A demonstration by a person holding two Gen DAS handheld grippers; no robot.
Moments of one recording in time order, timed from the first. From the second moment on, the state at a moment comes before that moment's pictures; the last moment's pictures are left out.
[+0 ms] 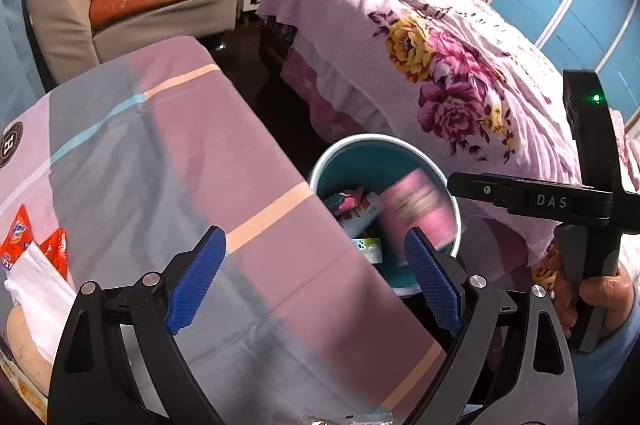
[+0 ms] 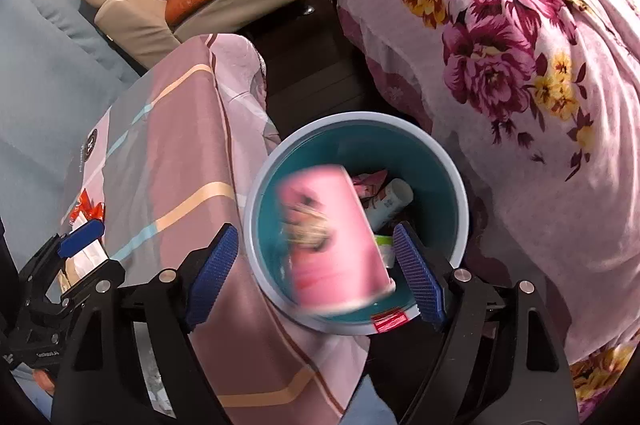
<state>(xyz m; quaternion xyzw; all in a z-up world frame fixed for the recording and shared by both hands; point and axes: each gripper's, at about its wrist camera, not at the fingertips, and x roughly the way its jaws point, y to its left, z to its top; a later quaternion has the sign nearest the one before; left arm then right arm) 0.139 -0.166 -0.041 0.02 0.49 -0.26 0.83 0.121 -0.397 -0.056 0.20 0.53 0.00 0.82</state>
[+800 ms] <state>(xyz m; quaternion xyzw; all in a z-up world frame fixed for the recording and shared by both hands) 0.098 -0.017 -0.022 -0.03 0.47 -0.18 0.87 0.118 -0.253 -0.028 0.11 0.56 0.07 0.82</state>
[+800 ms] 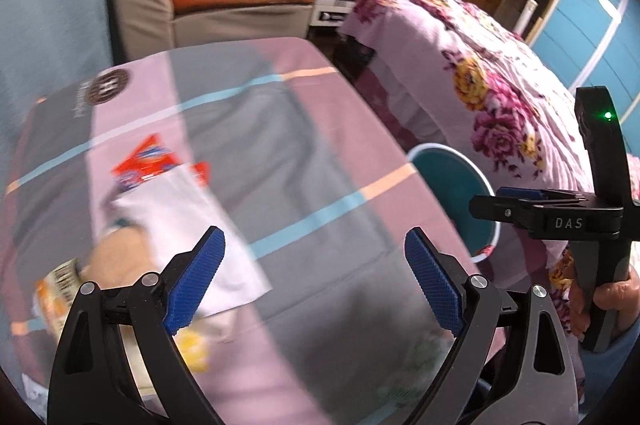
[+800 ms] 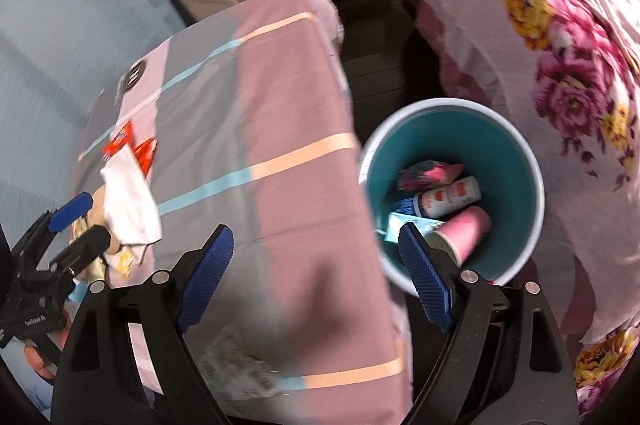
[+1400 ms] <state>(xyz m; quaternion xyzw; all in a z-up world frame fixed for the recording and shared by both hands) 0.044 0.157 -0.056 -0.06 0.49 -0.04 0.87 0.123 -0.098 -0.031 0.01 0.59 0.16 0.79</state>
